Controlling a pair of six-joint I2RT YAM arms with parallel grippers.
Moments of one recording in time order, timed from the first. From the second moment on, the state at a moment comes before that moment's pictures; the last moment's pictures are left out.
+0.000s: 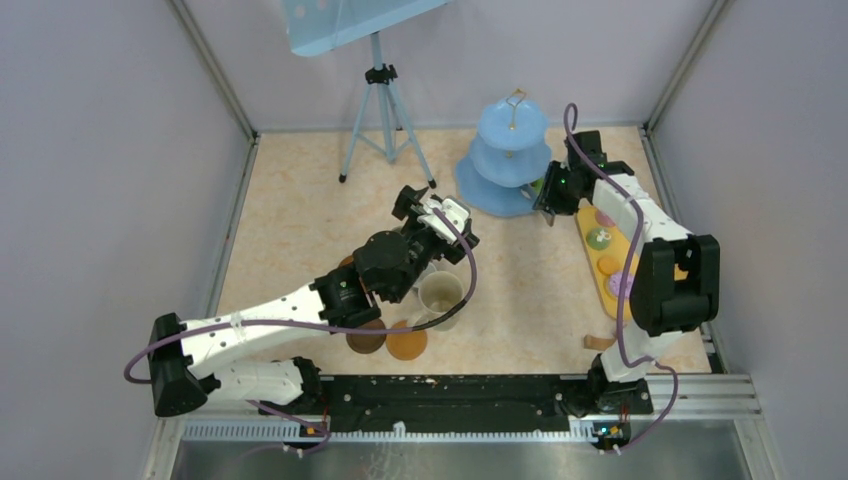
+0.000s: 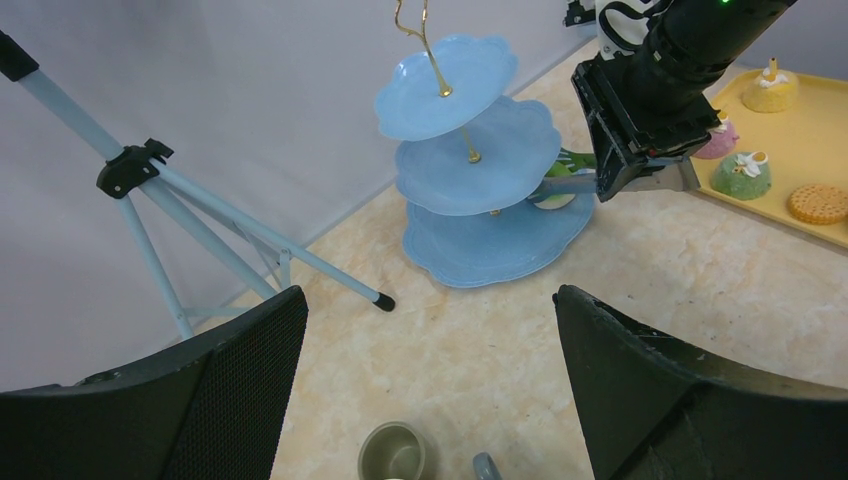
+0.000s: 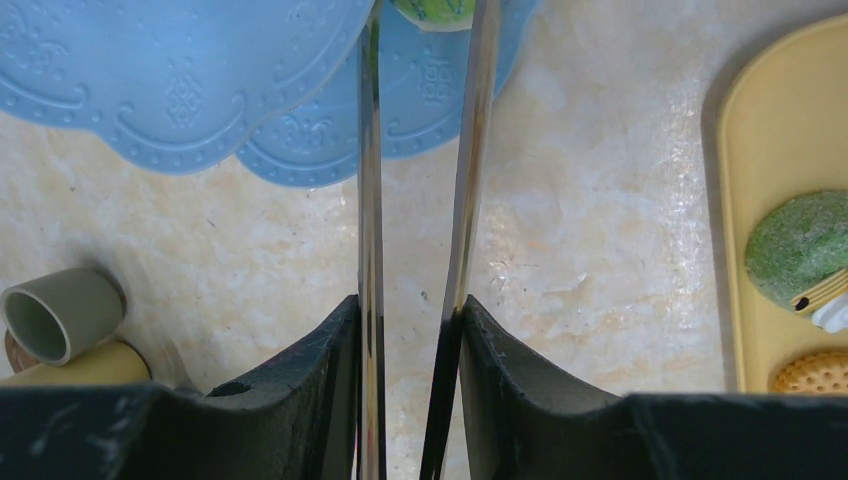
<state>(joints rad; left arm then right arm) -1.14 1.15 0.98 0.21 -0.57 0.34 0.15 1.68 1.33 -0.62 -0.10 0.43</state>
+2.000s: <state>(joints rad) -1.15 1.16 0.98 0.21 -0.54 0.34 -0.09 0.85 1.06 -1.19 0.16 0.57</state>
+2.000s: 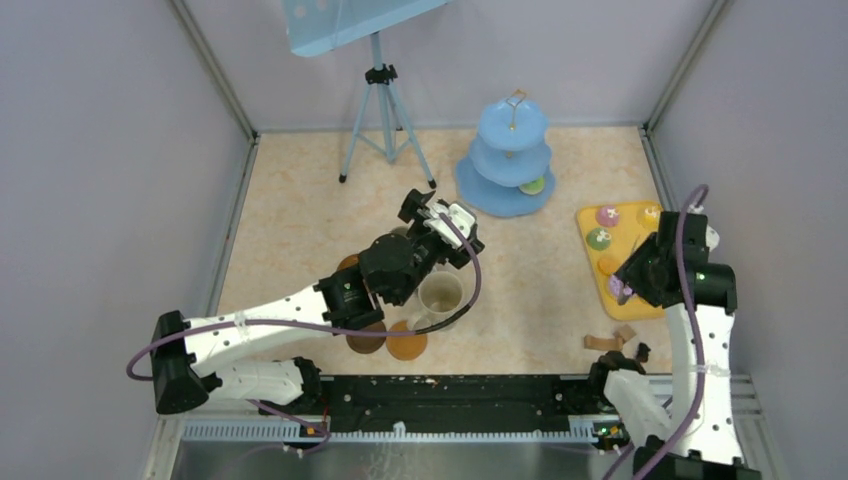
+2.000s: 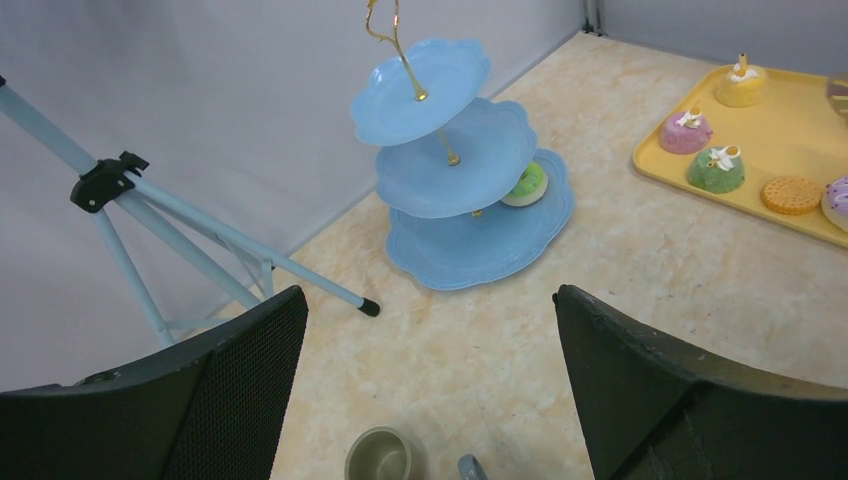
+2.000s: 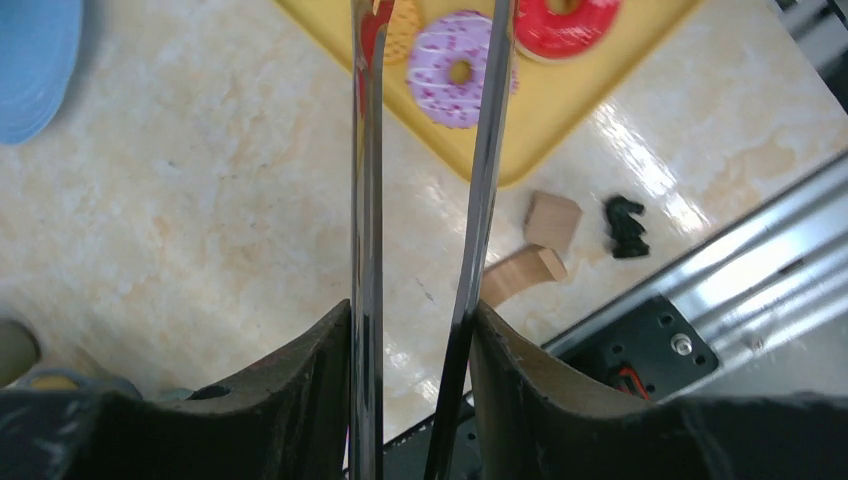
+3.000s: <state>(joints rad) -1.22 1.16 0.95 0.29 -0.59 0.43 -0.30 0.71 0.88 -1.26 -0.09 0.63</state>
